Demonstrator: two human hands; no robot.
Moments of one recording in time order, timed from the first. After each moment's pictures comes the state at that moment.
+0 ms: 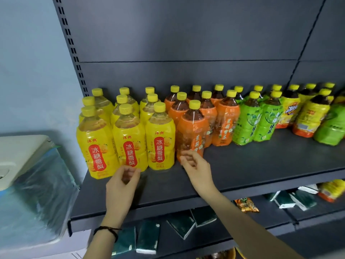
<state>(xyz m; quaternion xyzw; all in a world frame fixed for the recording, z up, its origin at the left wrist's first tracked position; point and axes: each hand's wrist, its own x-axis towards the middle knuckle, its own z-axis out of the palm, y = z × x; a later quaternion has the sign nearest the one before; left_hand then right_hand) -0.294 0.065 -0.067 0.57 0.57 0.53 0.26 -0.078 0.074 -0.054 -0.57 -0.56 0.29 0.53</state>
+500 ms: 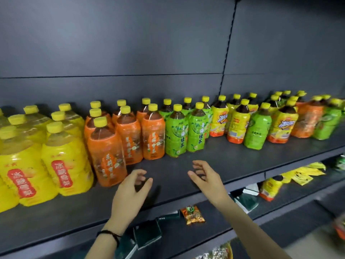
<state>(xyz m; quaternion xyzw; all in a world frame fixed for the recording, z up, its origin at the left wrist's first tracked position) -0.053 0.056 -0.056 0.71 0.49 0.42 0.29 0.187 0.008 -0.044 -0.65 -0.54 0.25 0.48</state>
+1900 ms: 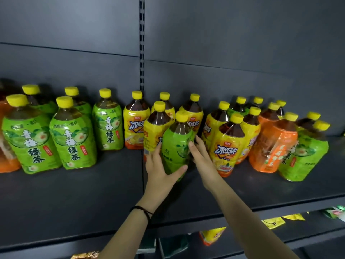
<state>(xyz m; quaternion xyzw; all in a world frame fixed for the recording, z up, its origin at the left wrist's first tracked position) 0.491 0.129 -0.060 0.64 0.47 0.49 0.36 0.631 0.128 -0.018 -0.52 -0.52 0.43 0.53</state>
